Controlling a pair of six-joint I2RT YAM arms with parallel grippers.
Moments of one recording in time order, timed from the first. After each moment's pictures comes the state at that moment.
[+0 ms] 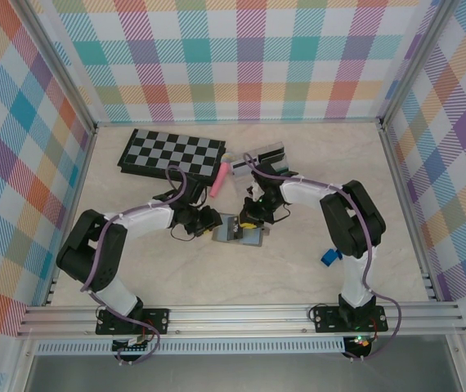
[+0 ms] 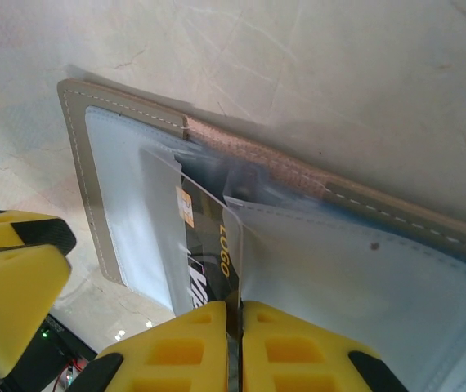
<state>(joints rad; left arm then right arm) -0.51 1.63 0.88 -0.35 0.31 -0.87 0.58 1.96 1.27 -0.60 -0.57 0.67</state>
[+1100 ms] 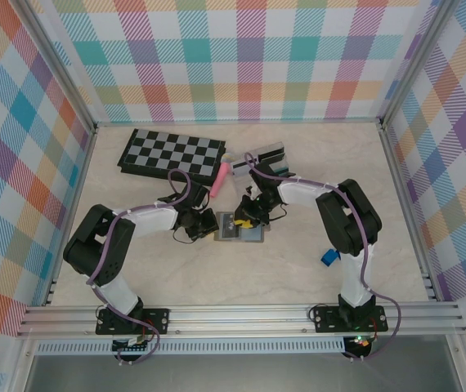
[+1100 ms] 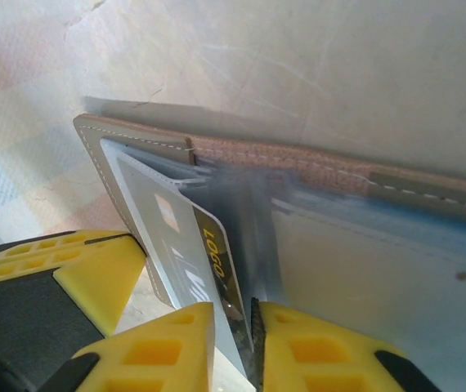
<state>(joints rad) -0.53 1.69 0.86 -0.32 0.27 -0.89 0.60 1.99 1.27 -0.52 -0.61 0.81</state>
